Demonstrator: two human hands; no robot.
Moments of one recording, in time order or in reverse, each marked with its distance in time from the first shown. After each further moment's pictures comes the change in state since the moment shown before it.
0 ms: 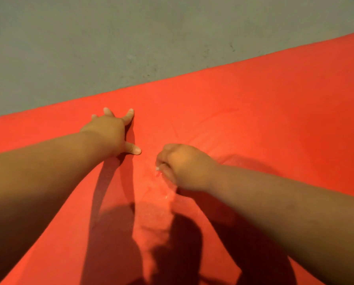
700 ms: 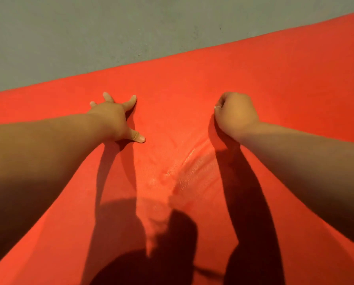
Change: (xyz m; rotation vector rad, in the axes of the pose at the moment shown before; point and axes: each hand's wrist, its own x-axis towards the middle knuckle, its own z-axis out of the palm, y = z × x) left_hand -0.021 0.025 0.010 -0.117 0.001 -0.007; right_hand -0.046 0.089 -0.038 -0.077 0.372 0.736
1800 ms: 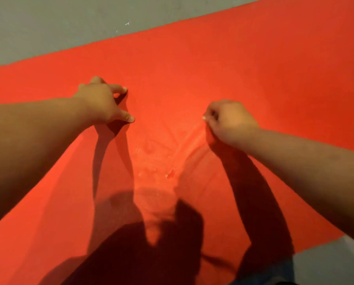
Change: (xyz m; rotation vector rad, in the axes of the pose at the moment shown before) left_hand -0.037 0.017 0.020 -0.092 0.152 0.007; right_hand -0.088 0.038 -0.005 0.024 -0.158 -0.249
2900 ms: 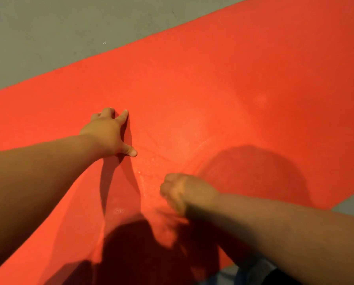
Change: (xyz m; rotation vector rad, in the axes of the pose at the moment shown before) left_hand -0.042 0.042 0.020 0.197 -0.117 0.165; right_hand -0.116 -0.048 0.055 0.140 -0.332 -0.440
